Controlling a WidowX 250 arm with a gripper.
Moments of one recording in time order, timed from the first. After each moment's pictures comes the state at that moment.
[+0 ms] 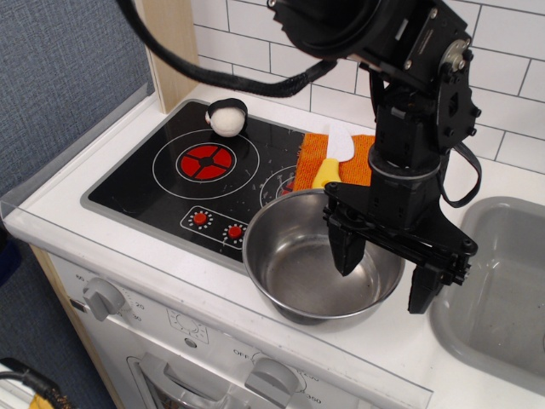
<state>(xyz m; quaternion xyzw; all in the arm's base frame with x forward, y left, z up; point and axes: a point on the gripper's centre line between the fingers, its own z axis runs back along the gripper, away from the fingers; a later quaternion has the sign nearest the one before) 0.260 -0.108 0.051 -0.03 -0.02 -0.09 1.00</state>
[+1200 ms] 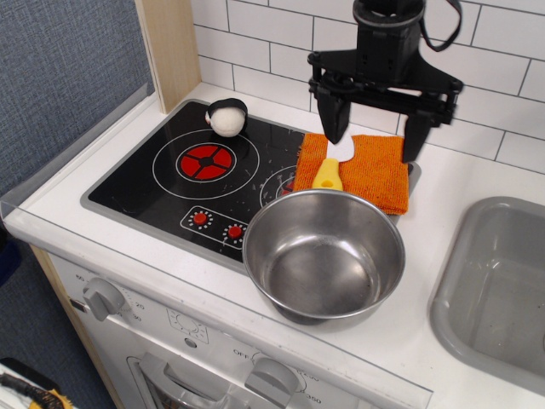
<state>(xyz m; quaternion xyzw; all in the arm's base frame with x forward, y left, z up) 0.340 -0.054 0.098 0.02 -0.08 0.03 1.00</state>
